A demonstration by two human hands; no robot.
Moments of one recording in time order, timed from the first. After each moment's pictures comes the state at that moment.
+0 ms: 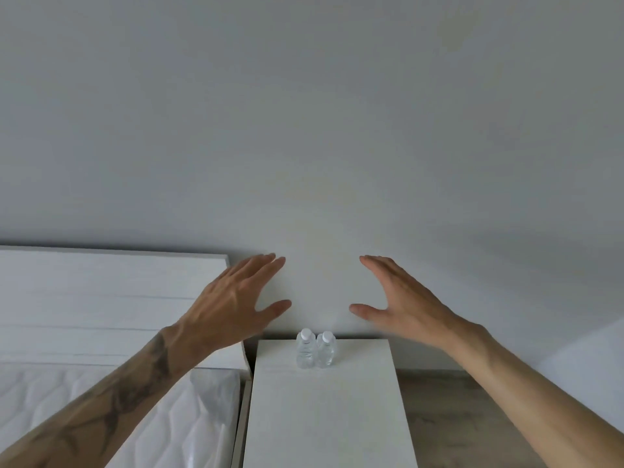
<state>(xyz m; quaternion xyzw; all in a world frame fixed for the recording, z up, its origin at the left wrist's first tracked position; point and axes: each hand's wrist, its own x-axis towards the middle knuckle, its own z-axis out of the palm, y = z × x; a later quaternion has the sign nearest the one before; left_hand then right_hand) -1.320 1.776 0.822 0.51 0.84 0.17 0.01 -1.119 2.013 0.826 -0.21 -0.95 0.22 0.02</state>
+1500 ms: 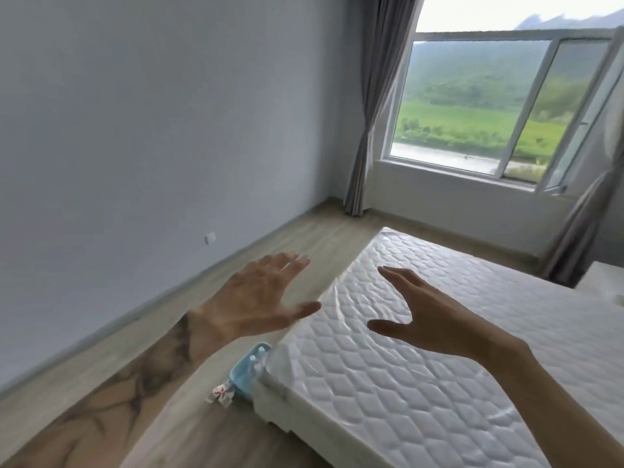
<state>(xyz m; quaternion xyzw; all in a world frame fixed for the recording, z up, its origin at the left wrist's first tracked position) -0.082 1.012 1.041 -0.46 0.88 0.03 -0.11 -0.388 1.075 1.037 0.76 -0.64 0.11 -0.08</state>
